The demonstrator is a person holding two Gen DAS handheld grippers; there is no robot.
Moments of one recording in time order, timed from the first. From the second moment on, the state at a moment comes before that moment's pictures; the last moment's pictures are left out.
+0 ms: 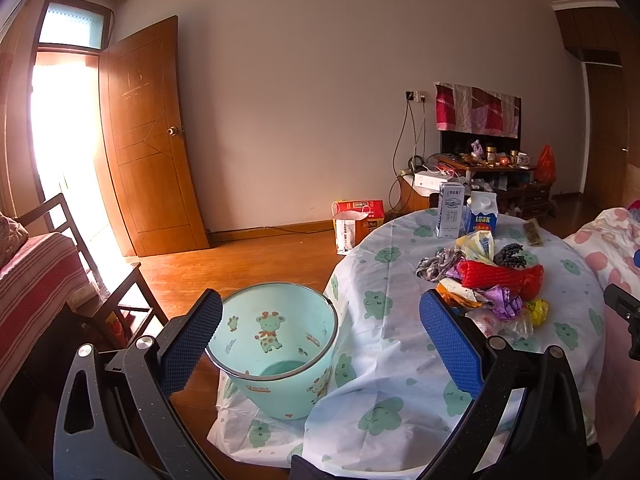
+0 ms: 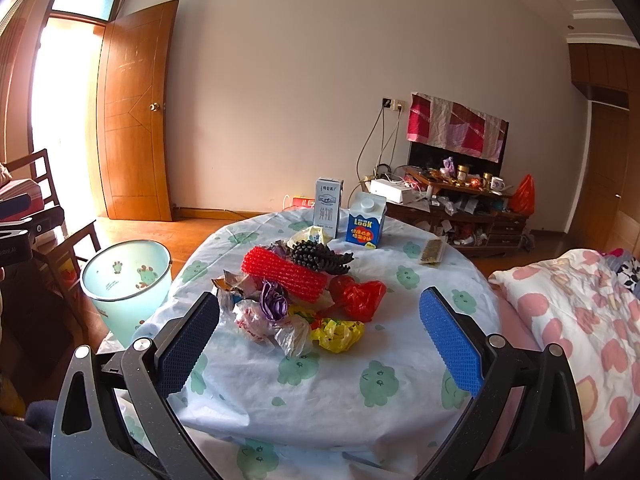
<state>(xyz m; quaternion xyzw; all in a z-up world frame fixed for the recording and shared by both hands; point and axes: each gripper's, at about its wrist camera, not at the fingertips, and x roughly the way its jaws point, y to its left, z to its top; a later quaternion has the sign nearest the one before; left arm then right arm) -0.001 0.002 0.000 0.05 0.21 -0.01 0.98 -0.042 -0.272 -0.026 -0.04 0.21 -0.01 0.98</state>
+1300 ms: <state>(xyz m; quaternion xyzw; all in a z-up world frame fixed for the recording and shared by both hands) 0.092 -0.057 -0.098 0.06 0.29 -0.05 0.96 0.024 -0.327 -0.110 -0.05 0.27 -0.09 0.96</state>
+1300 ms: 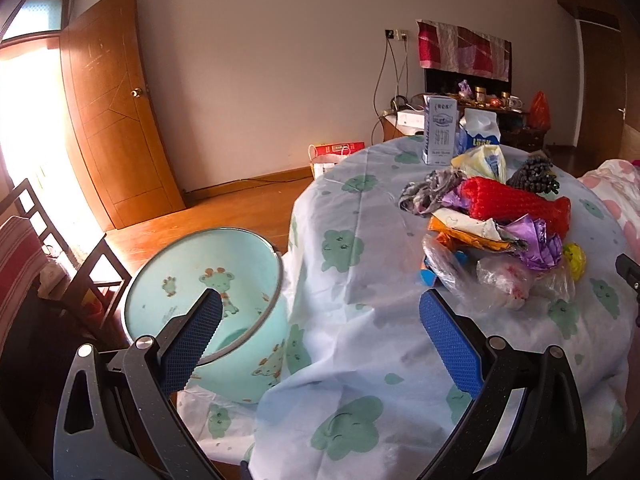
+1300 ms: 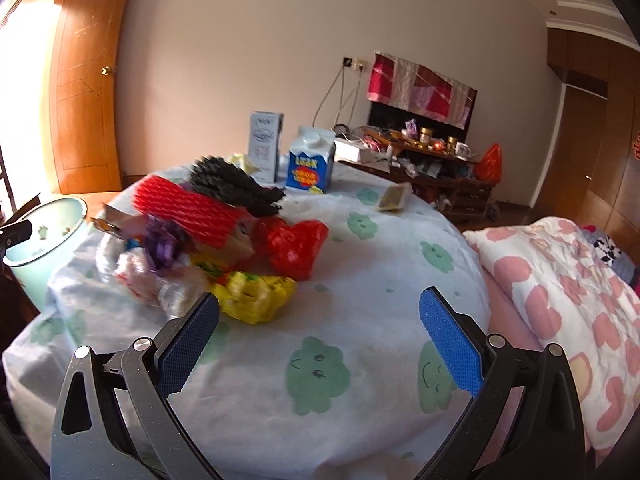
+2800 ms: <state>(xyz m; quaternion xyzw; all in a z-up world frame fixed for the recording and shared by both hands) 0.096 -0.127 -0.112 0.05 0.33 -0.23 0.91 0.041 -0.386 -0.146 0.00 0.30 -0.12 0.95</state>
